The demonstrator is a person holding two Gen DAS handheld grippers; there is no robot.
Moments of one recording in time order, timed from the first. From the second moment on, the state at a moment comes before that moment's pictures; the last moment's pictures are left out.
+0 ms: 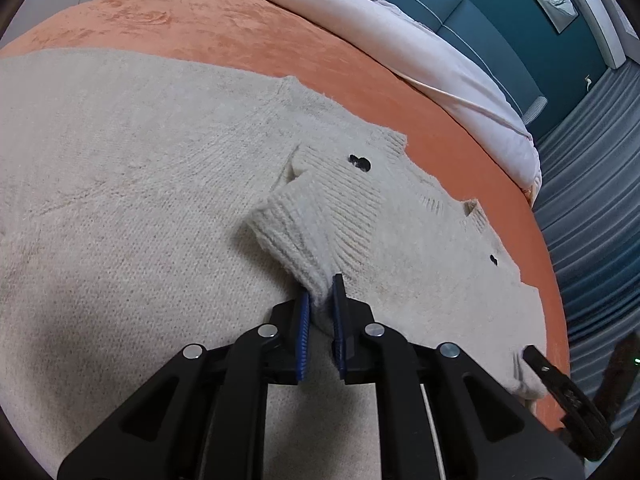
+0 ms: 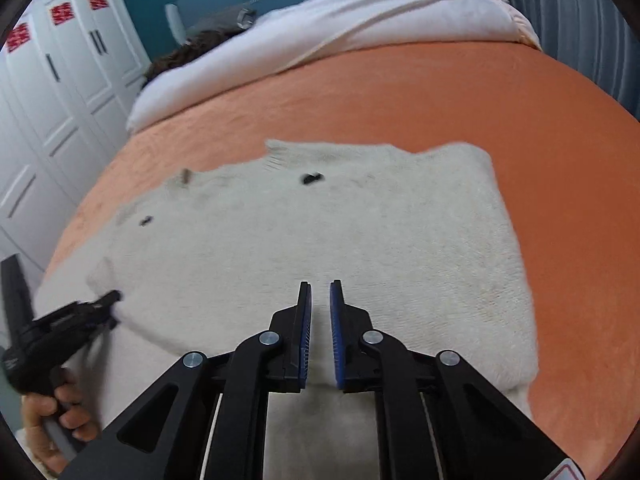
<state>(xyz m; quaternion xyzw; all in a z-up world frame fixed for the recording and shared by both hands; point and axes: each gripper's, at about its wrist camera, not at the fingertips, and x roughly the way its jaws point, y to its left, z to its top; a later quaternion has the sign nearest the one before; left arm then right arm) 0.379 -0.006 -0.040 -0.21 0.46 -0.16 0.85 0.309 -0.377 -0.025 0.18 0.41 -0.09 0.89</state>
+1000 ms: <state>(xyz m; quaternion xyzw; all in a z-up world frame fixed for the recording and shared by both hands) 0.395 0.317 0.055 -0.34 0.31 0.02 0.89 0.200 -0.341 -0.057 0.16 0.39 -0.14 0.90</state>
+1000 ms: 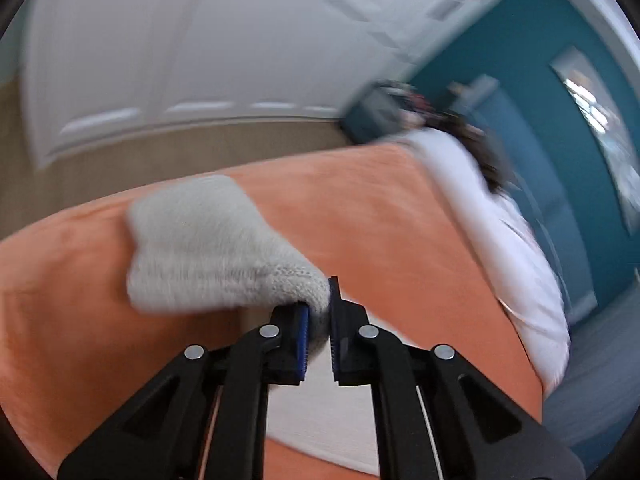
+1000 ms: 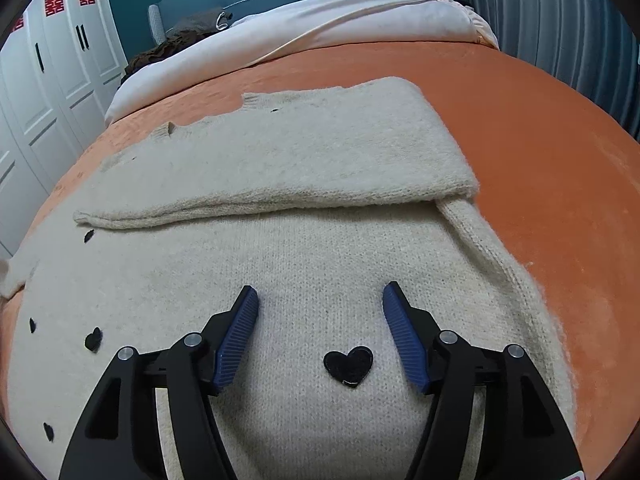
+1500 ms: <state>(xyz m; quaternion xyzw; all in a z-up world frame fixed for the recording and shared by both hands) 0.301 -0.101 -0.018 -0.12 0.46 -0.28 0.84 0.193 -0.353 -0.058 0.22 0.36 -0.10 0.90</state>
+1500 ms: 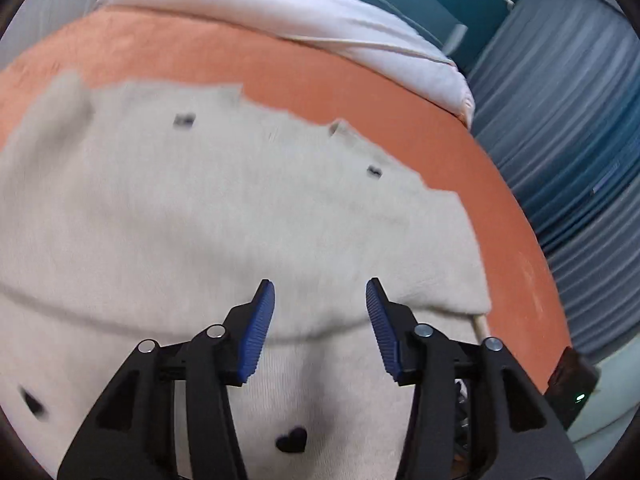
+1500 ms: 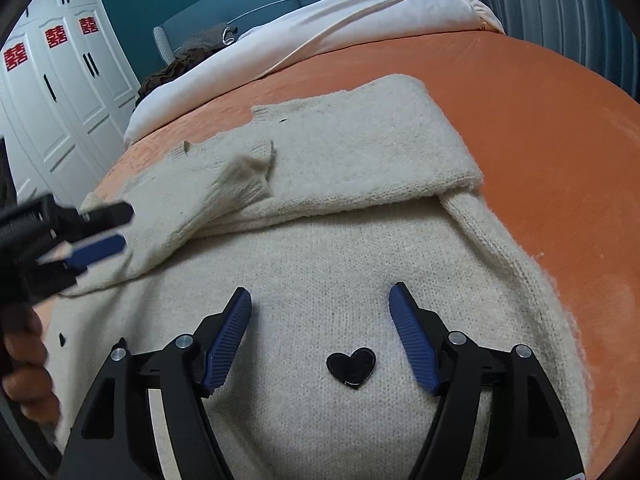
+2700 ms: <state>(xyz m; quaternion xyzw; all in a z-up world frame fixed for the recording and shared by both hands) 0.369 0.097 -0.056 -0.29 0.39 -0.08 0.87 0.313 -0.385 -0.034 0.24 0.39 -0.11 0.89</state>
